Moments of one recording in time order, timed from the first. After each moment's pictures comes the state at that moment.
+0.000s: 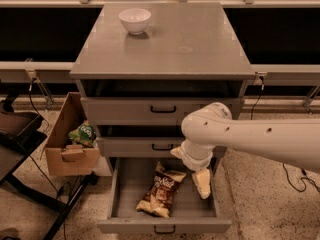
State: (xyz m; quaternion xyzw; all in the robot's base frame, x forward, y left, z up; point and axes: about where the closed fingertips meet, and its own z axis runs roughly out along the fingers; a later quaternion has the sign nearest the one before) arm 0.502 -0.108 0.563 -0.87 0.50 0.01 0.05
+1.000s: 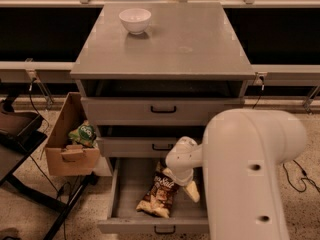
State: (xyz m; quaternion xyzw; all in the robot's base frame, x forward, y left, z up) arm 0.565 -0.099 0.338 -0.92 0.39 -0.03 0.00
